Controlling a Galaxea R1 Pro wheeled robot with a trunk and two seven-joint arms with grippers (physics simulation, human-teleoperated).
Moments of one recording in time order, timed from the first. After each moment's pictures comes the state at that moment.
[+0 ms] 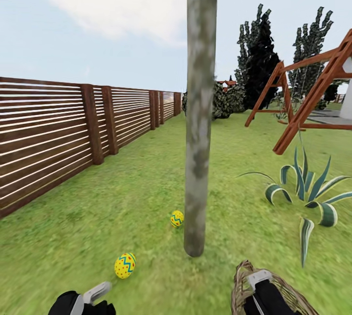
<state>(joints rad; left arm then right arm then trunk) -0.25 -0.01 0.31 -0.84 0.18 0.87 0.02 -0.28 -0.07 0.09 -0.86 0.22 0.81 0.00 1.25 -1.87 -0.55</state>
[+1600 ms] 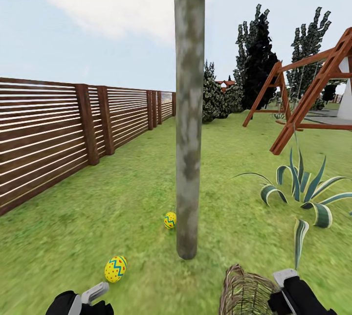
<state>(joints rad) -0.25 0.00 0.32 -0.84 0.17 0.88 0.01 -0.28 -0.22 0.02 -0.89 0.19 0.82 0.12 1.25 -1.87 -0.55</state>
